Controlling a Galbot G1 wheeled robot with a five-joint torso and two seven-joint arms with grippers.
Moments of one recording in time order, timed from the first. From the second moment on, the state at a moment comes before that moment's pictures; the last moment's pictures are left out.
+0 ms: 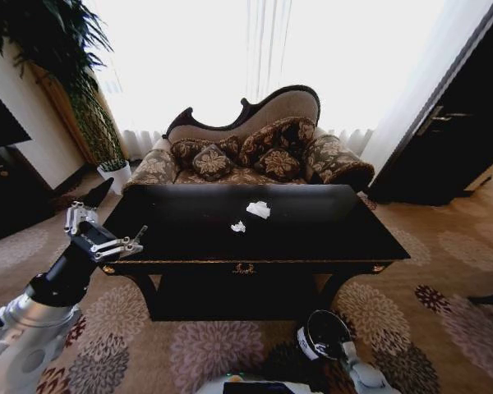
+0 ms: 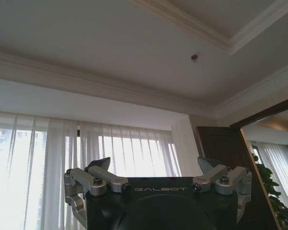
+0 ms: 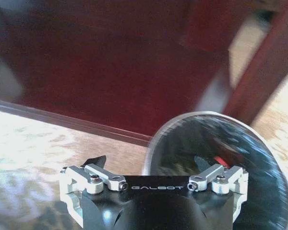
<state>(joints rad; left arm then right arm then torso) 1.59 -1.17 -1.13 -2.50 -0.88 -0.06 0.58 -1.30 1.14 0.42 0.93 0.17 0.08 -0.28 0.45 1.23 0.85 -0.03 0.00</state>
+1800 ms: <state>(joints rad) 1.58 -1.19 -1.14 -2.50 -0.91 -0.07 0.57 -1.83 1.27 0.42 2.22 0.37 0.13 -0.31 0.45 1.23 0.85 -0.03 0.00</state>
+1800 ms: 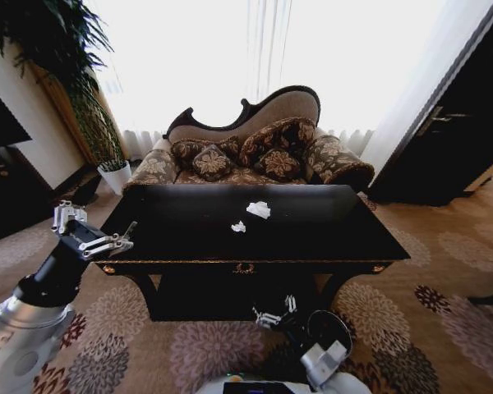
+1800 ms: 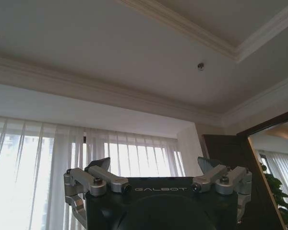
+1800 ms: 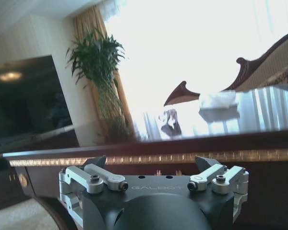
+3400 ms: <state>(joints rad) 1.60 -1.24 -1.18 -2.50 -0.86 -0.05 0.55 -0.87 0.69 0.14 1.92 0.76 -0.17 0.12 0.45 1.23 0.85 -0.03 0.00</state>
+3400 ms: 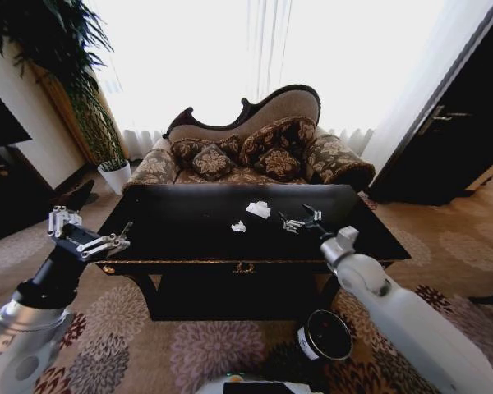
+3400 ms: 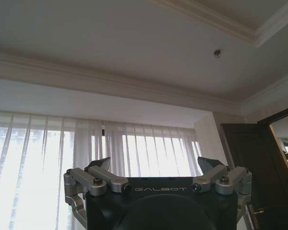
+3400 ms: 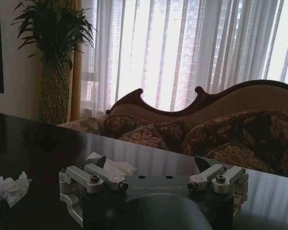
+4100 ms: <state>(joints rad) 1.60 -1.25 -1.20 -2.50 -0.85 -0.06 0.55 -0.33 0.65 -0.34 1.78 0.89 -0.33 0.02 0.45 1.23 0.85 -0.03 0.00</state>
